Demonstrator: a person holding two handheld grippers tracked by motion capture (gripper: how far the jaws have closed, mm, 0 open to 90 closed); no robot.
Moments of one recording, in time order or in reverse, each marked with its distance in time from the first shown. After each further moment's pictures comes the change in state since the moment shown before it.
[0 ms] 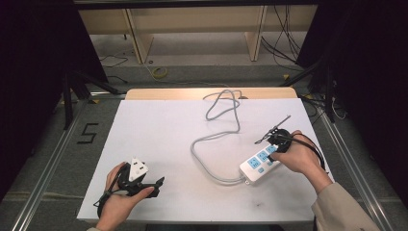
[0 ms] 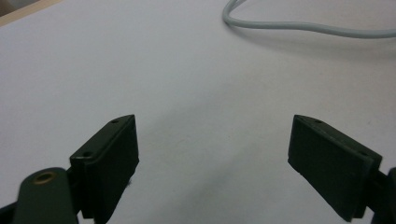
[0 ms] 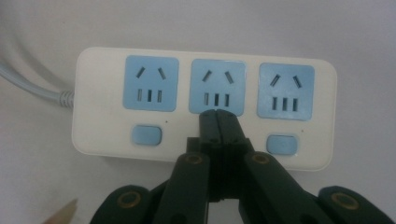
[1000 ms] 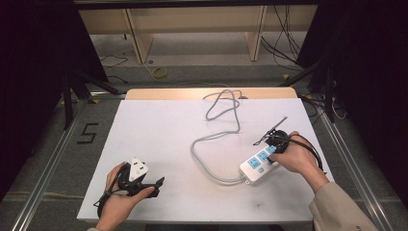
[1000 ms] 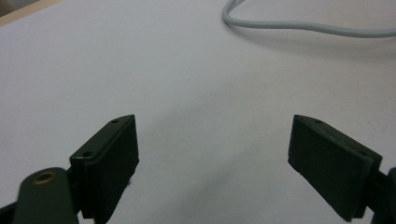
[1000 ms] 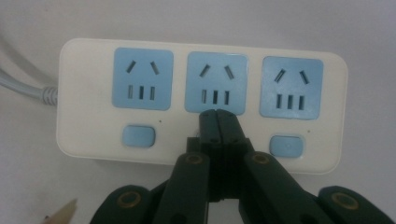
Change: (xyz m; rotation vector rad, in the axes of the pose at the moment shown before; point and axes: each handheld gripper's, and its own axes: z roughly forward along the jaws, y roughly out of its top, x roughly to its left) left arm 0.000 0.000 0.000 0.000 0.002 0.003; right arm 0.000 0.002 0.010 0.043 -0.011 0.004
